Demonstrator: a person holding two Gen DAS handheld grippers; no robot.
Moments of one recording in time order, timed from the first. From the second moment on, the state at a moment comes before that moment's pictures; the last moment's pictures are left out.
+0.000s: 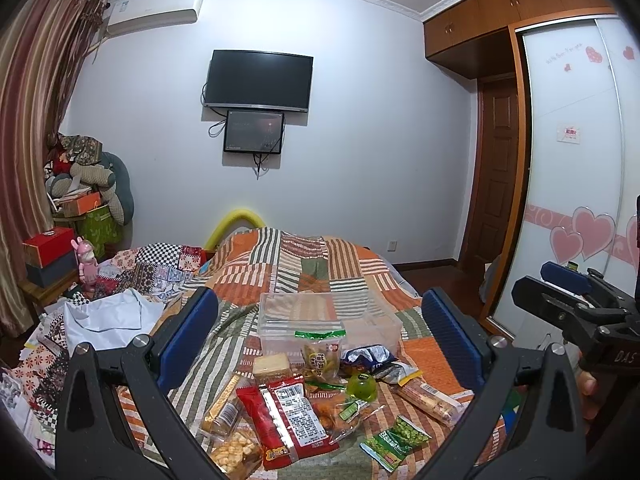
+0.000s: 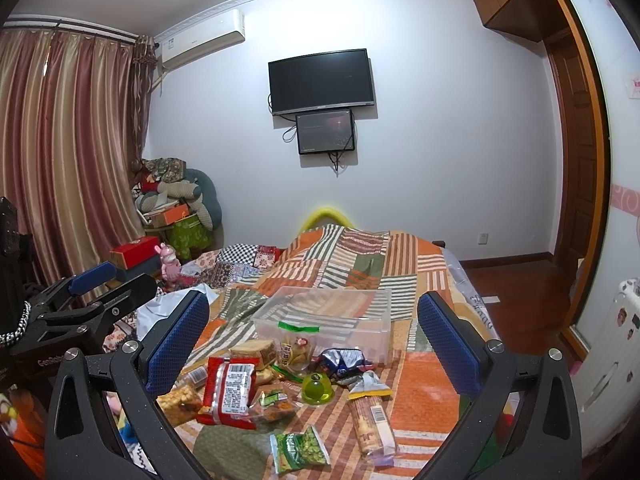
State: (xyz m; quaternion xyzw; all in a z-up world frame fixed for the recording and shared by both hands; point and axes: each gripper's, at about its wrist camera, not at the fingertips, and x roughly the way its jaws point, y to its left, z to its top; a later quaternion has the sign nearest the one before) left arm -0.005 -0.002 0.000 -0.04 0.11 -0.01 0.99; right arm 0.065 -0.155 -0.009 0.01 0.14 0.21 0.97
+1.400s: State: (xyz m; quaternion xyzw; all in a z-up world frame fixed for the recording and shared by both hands) left arm 0.034 0.085 -0.128 -0.06 0.37 0.02 0.93; right arm 0.113 -0.137 -0.134 0.00 0.41 0.25 0.88
